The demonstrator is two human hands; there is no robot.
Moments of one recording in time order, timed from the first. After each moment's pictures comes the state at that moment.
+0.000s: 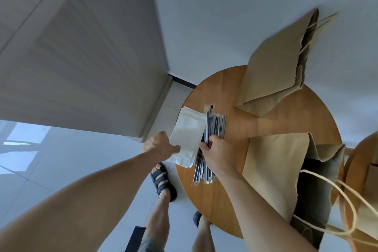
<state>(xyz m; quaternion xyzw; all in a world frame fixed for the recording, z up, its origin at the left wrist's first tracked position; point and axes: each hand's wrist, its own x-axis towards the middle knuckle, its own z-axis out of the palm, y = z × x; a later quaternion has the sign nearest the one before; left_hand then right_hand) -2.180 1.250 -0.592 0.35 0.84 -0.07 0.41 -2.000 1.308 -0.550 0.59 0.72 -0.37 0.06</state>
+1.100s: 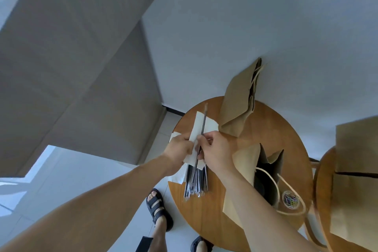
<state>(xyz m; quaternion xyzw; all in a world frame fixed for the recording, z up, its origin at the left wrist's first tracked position) -2.112 1.295 -0.424 0.17 0.65 0.39 0.63 -1.989 1.340 -0.443 0.57 0.60 -0.53 -0.19</state>
